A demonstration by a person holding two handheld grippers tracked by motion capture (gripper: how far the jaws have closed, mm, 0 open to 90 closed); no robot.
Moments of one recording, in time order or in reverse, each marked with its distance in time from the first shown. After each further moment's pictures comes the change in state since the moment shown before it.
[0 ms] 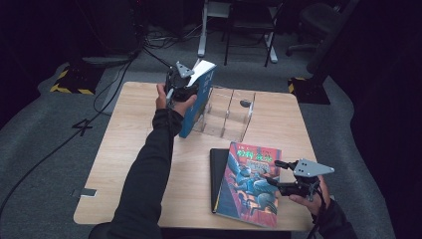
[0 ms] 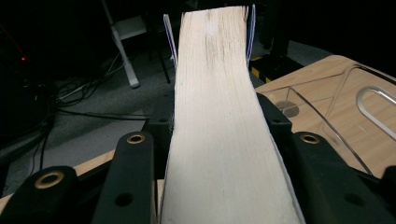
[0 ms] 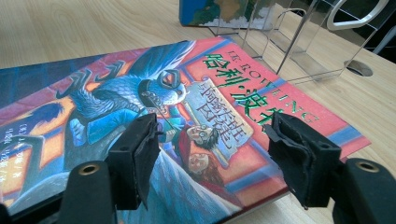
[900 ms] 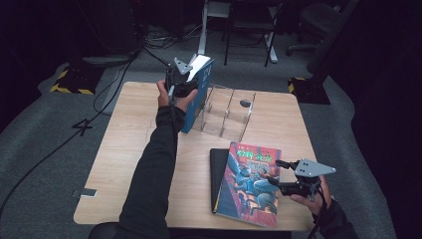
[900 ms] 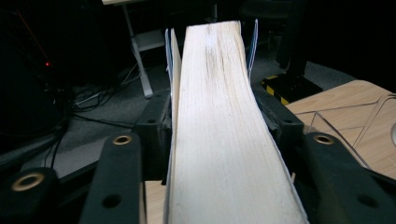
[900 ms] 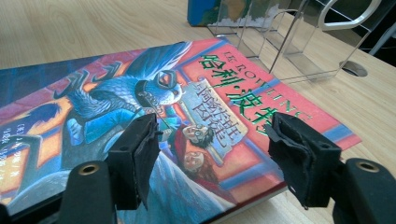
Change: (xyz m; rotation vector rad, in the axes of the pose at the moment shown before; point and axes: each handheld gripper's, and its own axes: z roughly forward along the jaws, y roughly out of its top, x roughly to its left) left arm 0.009 0.001 0.010 -0.069 0.056 -0.050; right arm -0.001 0.000 -0.002 -0.004 -0.007 -0.007
